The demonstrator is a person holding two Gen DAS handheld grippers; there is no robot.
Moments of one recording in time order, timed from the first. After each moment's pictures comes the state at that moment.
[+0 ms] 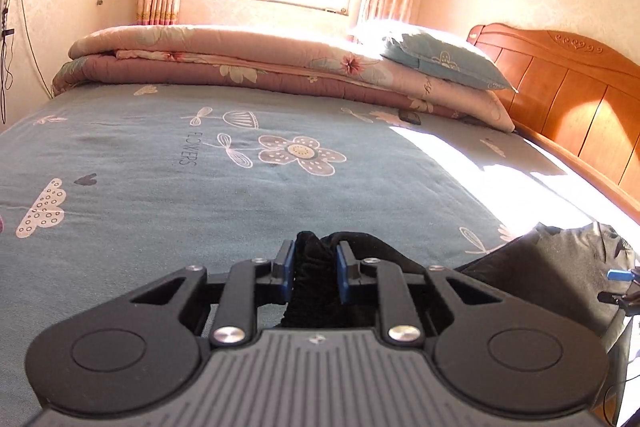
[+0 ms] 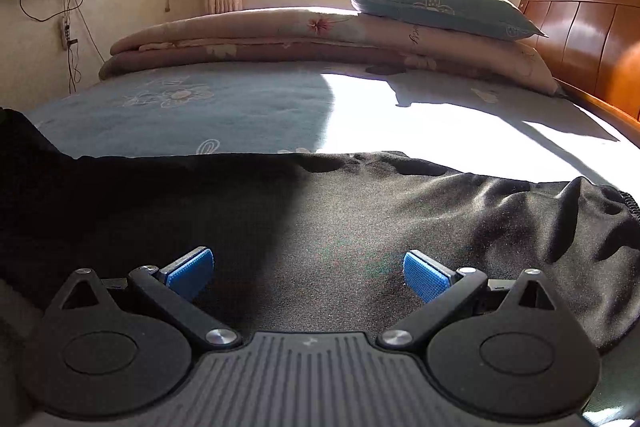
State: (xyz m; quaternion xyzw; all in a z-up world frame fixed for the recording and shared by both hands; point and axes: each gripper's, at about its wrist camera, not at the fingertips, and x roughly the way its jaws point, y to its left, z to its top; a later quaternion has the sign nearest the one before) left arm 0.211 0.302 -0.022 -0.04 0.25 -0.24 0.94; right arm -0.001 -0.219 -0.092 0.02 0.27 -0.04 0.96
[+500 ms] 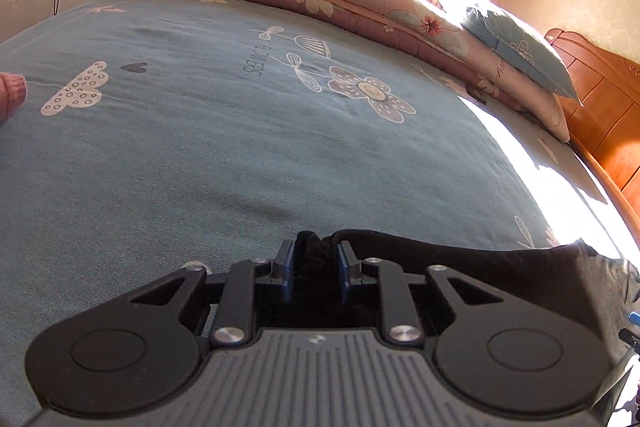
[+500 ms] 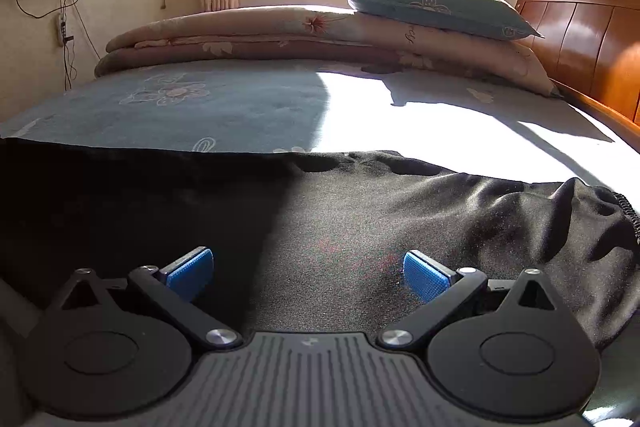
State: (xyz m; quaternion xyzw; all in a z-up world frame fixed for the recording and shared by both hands) left arm 0.249 0.314 -0.080 -0.09 0.38 -0.16 0.91; right arm -0.001 -0.221 -0.090 0.02 0.27 -0.05 0.96
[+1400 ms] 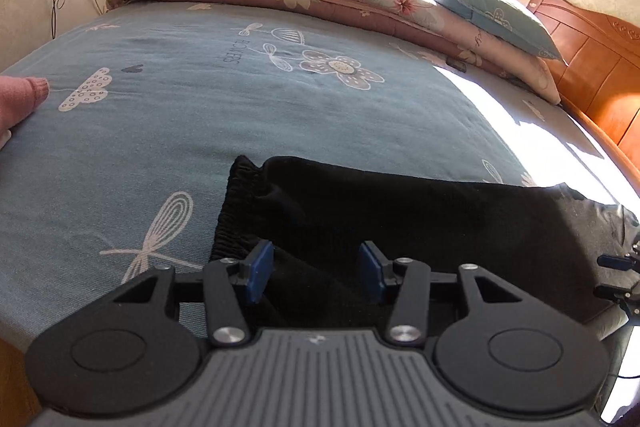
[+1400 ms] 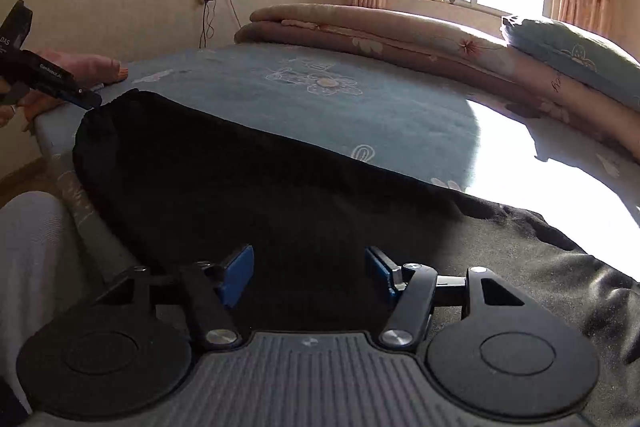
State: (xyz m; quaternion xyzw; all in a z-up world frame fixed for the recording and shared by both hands) left arm 0.160 0.270 -0.065 -0.04 0.37 -0.17 0.91; right arm 0.012 -0.142 -0.071 -0.09 0.28 0.19 0.94
